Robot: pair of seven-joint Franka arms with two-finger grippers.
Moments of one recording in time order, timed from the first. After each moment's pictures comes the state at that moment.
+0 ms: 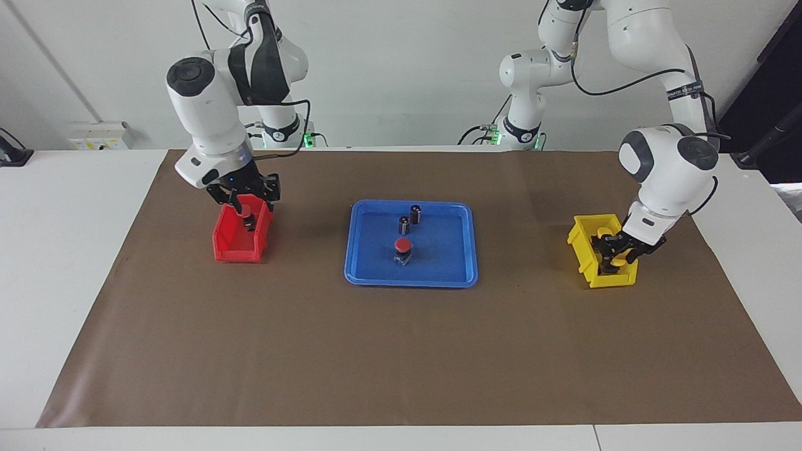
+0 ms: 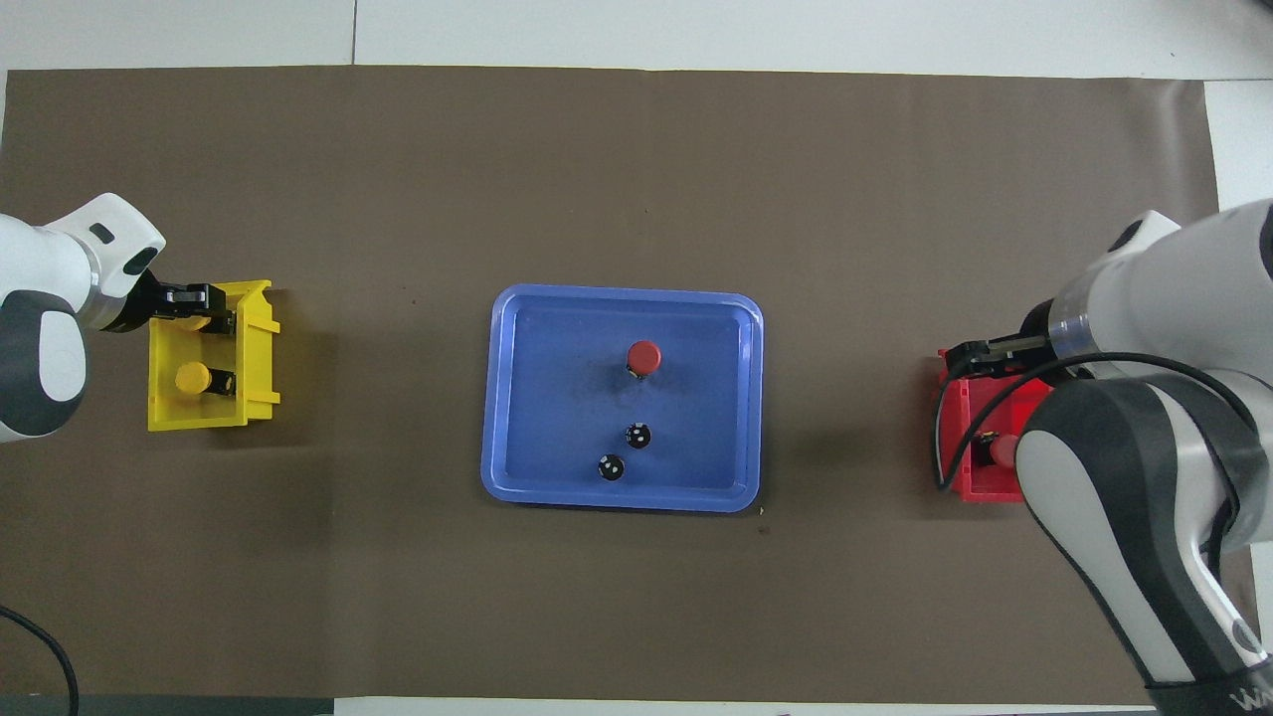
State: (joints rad) left arm 0.06 0.16 -0.02 -2.07 0.03 2.31 0.08; right arm 0.02 -0.18 0.02 -2.19 0.02 1.97 -0.07
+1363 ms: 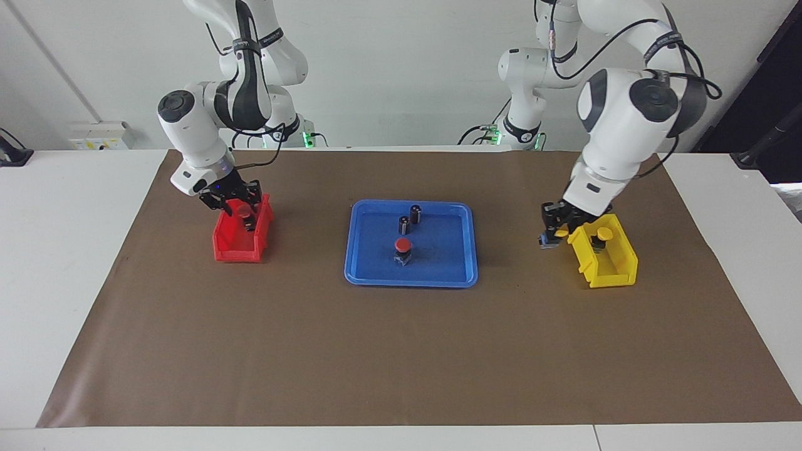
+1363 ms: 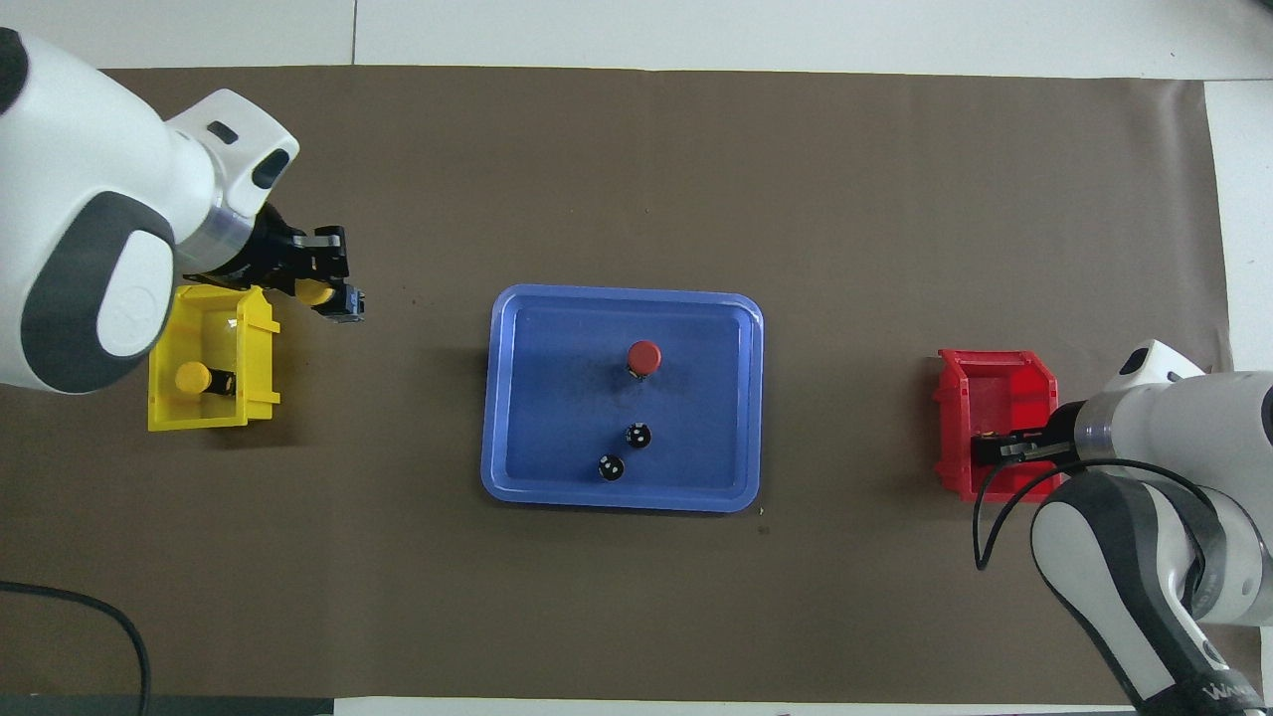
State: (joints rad) left arm -0.30 0.14 -0.04 -1.69 -0.03 1.81 -0.38; right arm -0.09 -0.22 0.02 -2.51 0.06 2.26 -0.24
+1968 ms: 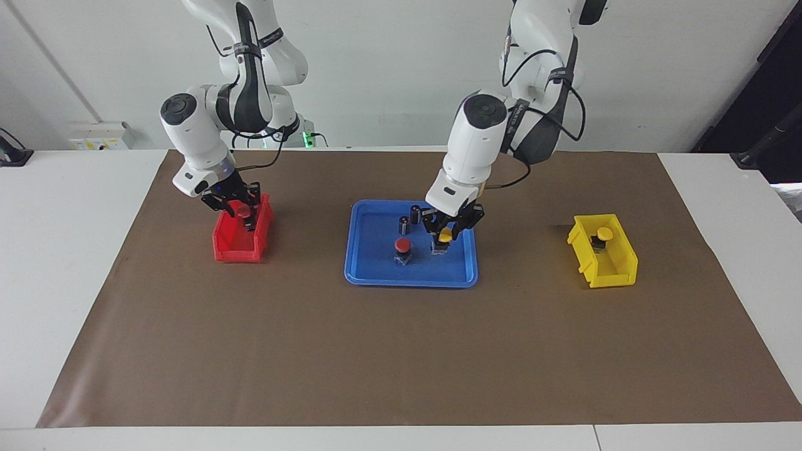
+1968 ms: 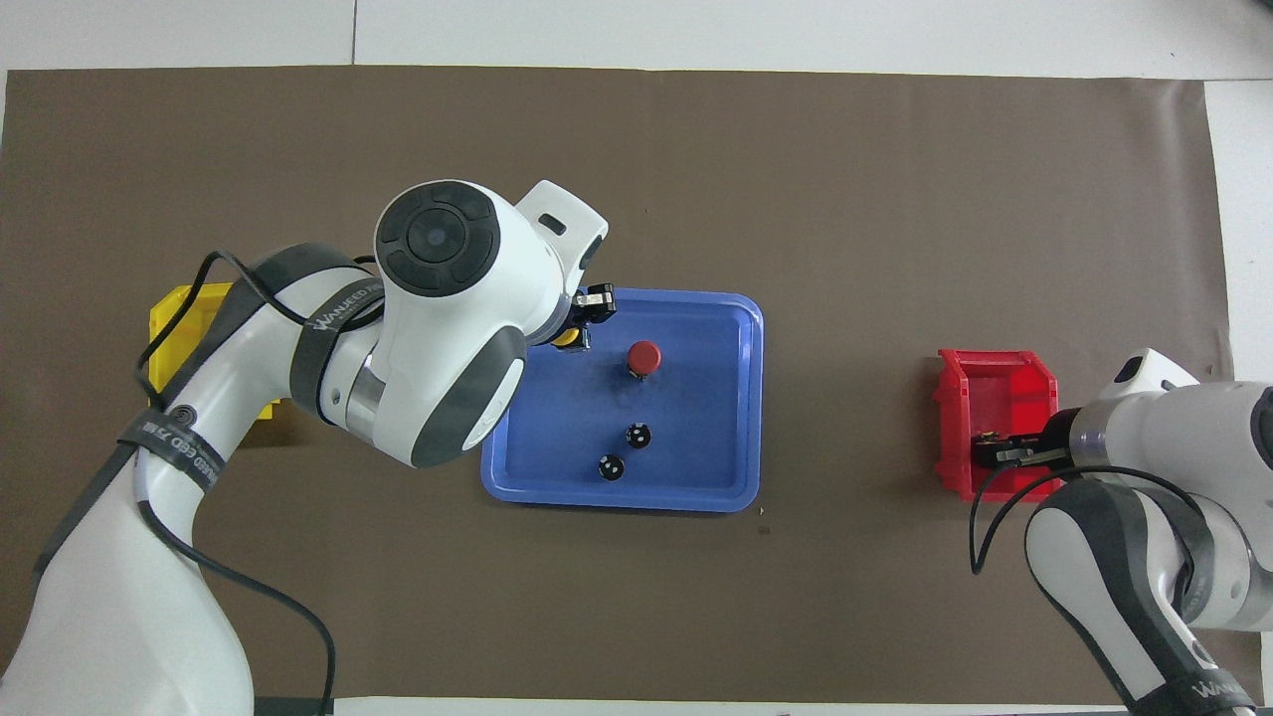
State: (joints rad) left arm -0.60 0.30 -0.04 -1.72 -0.05 2.10 -0.67; right arm -0.09 -0.22 0.03 -2.55 0.06 2.30 -0.24
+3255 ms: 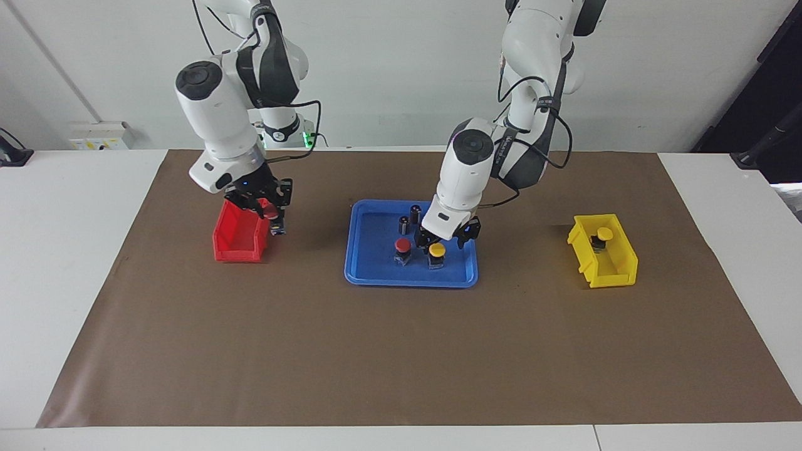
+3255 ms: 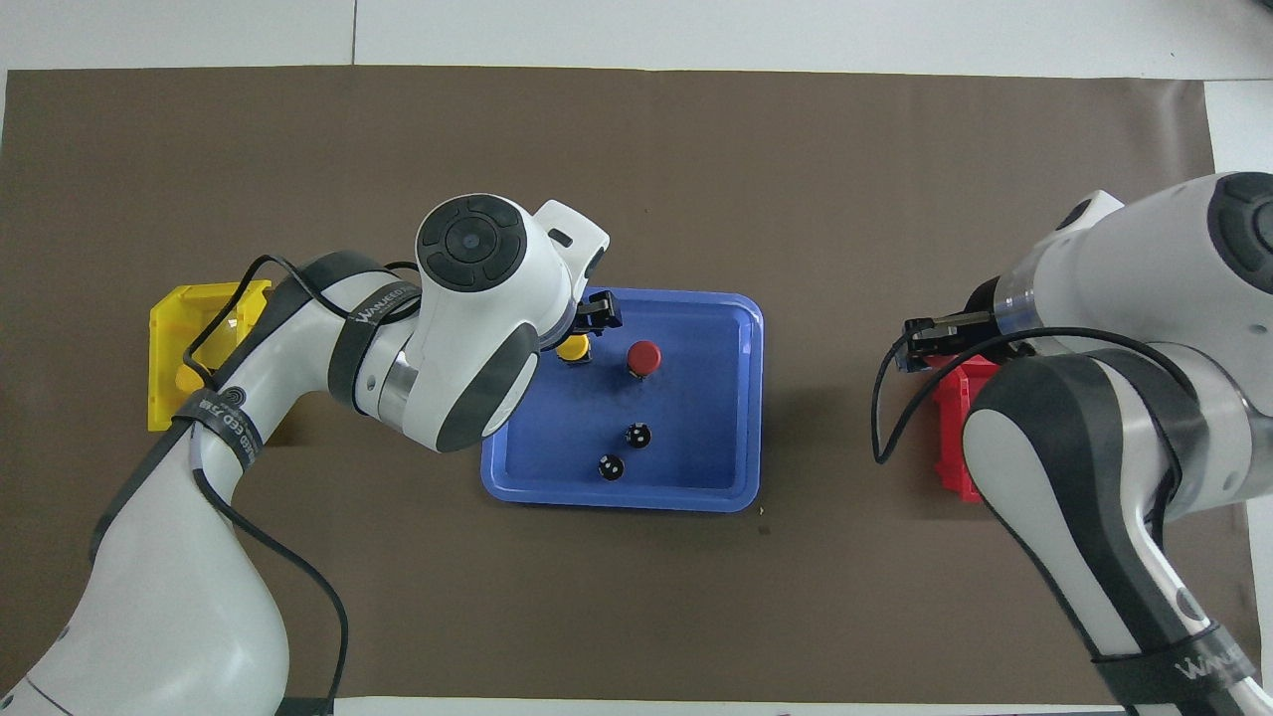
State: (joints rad) left arm -0.59 0.30 -0.02 -1.75 -0.05 2.03 -0.69; right arm 0.17 -0.01 0.05 -1.94 0.06 1.94 0.16
